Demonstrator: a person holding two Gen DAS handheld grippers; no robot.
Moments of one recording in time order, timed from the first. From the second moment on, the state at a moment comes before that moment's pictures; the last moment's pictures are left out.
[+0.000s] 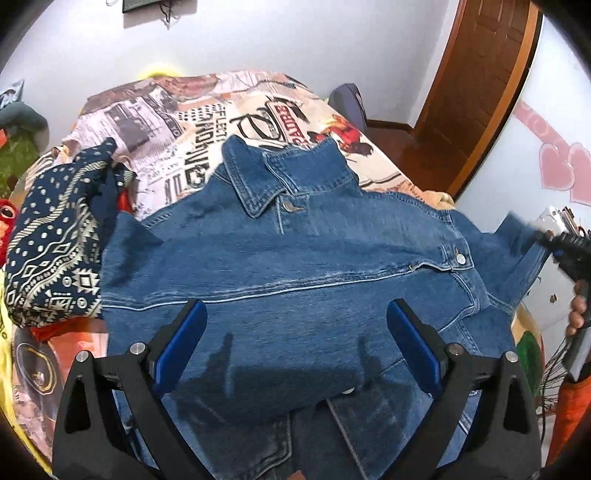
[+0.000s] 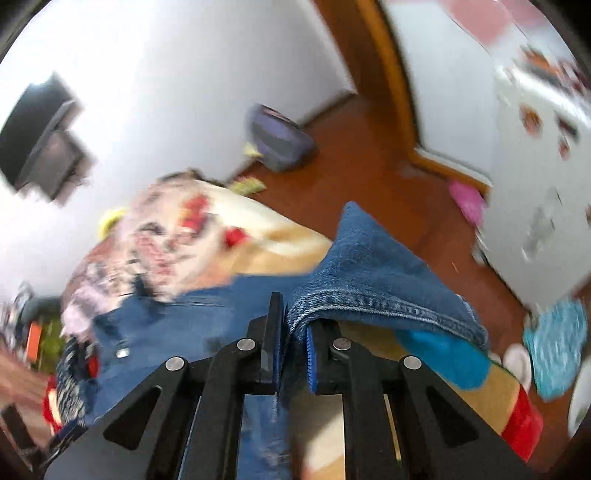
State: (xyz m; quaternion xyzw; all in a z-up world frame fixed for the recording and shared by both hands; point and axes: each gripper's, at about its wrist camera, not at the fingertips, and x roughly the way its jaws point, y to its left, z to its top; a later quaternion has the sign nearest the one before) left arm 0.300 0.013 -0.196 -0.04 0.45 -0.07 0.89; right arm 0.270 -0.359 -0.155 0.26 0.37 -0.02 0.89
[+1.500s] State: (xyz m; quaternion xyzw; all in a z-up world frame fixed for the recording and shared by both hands) left arm 0.287 0.025 -0.226 -0.03 0.50 -0.06 0.87; right arm 0.308 -0.358 -0.252 0.39 0.47 0.00 0.79
